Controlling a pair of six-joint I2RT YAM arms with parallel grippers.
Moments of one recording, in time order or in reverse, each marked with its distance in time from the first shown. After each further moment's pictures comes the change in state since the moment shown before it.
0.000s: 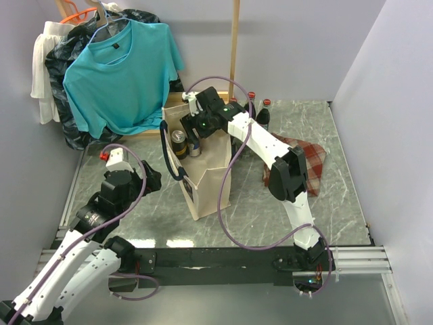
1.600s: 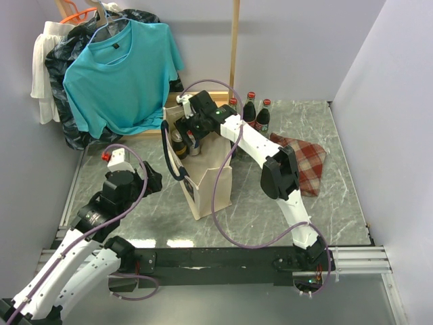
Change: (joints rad) left arm -0.016 0.011 0.000 -0.015 -0.008 -0.008; right arm 0.024 0.098 0.071 0.034 0.059 -0.012
